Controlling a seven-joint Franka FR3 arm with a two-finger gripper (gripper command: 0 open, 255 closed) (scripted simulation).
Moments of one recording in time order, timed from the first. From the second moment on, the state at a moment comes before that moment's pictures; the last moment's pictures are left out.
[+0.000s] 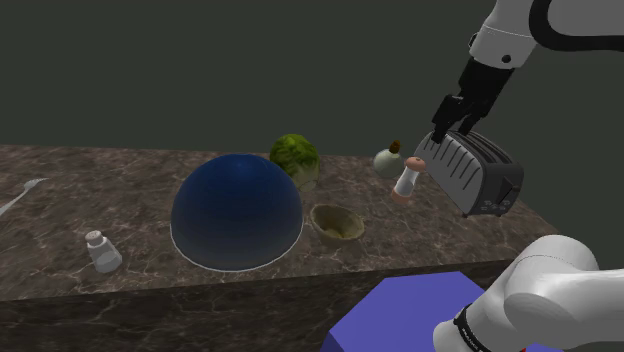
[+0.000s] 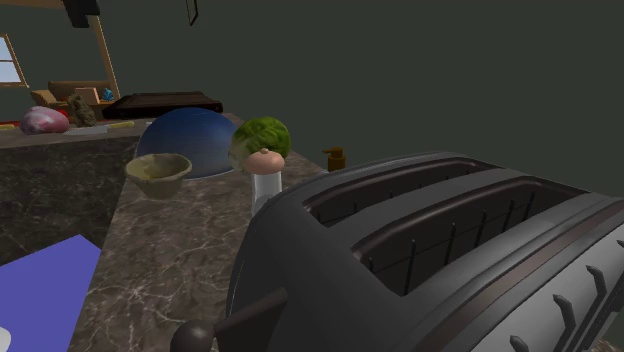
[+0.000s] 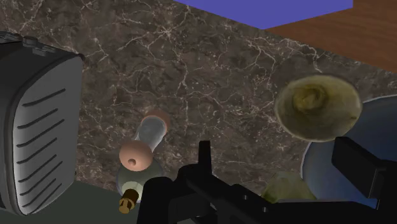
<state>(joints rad) -0.01 -0.83 -0.03 -2.27 -0.11 1.50 0.15</state>
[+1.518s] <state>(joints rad) -0.02 -0.26 -0.43 -2.12 -0.15 1.94 -0.30</state>
